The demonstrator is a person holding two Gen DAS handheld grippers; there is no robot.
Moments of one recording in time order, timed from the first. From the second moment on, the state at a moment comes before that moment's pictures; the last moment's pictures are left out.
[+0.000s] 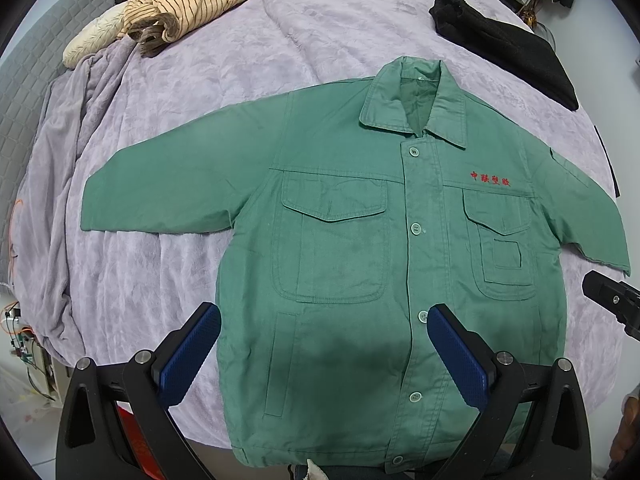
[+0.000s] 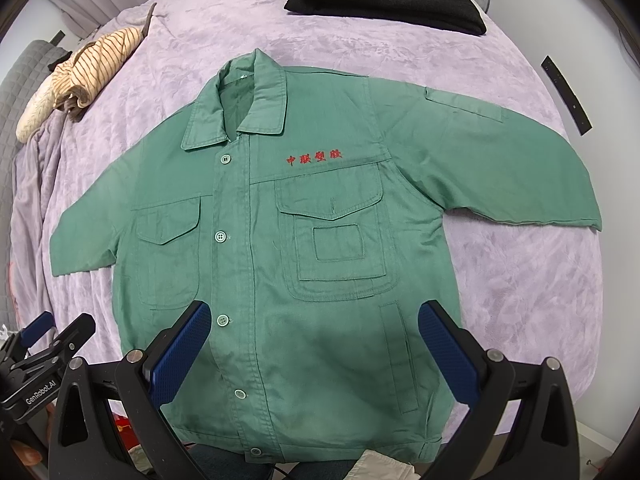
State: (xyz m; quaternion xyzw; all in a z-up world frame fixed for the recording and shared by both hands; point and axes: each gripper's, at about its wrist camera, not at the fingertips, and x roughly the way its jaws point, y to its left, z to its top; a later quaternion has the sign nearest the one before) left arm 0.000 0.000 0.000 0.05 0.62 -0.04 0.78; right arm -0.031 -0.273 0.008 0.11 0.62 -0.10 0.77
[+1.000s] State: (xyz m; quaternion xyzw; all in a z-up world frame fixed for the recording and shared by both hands) left arm -0.007 0.007 -0.005 0.03 0.62 -0.04 0.78; right arm -0.041 -0.278 0.016 0.11 0.62 -0.11 0.77
